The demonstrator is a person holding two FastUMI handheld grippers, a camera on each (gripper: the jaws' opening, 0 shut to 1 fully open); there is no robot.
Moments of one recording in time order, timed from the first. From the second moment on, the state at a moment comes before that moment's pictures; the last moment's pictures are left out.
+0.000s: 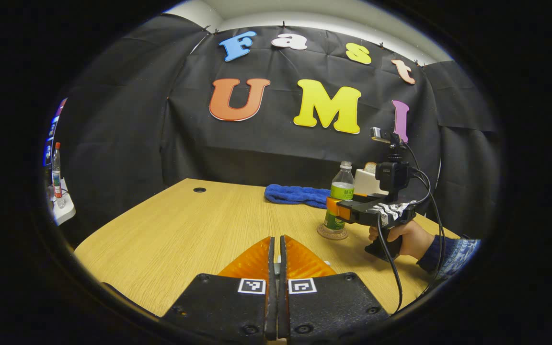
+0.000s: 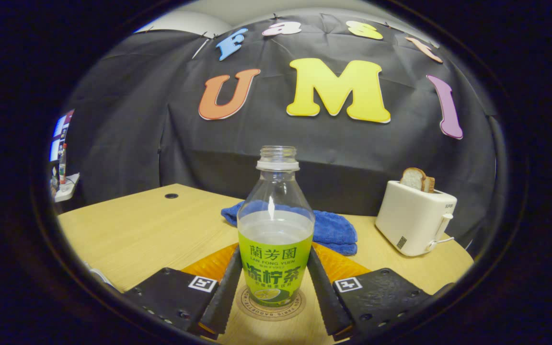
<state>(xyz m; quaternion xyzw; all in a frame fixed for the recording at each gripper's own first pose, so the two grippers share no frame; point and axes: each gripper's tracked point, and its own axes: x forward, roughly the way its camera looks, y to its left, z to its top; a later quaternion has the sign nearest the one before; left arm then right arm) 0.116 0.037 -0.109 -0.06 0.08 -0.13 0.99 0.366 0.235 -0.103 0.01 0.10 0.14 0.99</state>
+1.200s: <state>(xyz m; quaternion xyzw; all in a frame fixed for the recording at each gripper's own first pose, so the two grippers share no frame) 0.140 -0.001 -0.089 -0.06 0.02 -0.15 0.99 0.231 0.129 -0.098 0.07 0.08 0.09 0.99</state>
